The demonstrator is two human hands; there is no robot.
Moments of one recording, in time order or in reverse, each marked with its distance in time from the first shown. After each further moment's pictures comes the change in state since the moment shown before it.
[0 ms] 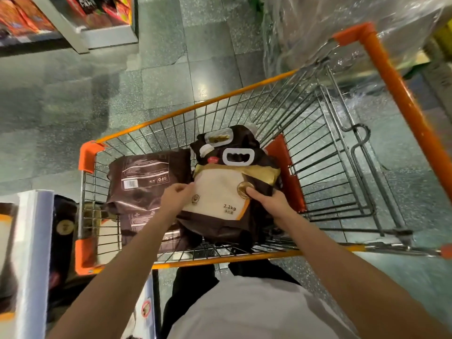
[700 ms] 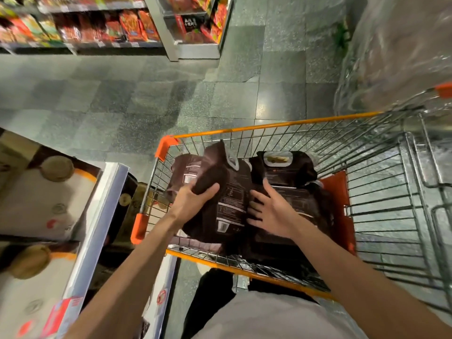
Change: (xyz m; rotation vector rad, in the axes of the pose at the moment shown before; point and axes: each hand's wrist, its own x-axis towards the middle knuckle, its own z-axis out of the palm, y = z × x) left_hand -0.052 -0.015 -0.094 -0.348 0.085 0.175; right_hand -0.009 -0.044 0.107 0.101 -0.706 0.308
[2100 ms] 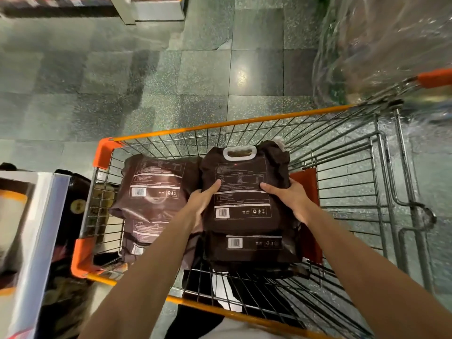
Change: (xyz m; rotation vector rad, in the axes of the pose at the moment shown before) left_hand 0.111 -0.009 0.144 -0.278 -0.119 -0.605; right_hand 0.012 -0.085 -0.146 -0.400 0.641 -0.167
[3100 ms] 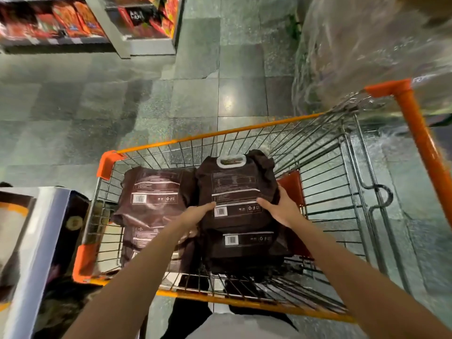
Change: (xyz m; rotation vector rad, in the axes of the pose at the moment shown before) left_hand -0.017 -0.025 -0.019 0.335 -0.083 0.034; right_hand -0.060 0.017 -0.002 -0.496 0.071 -0.168
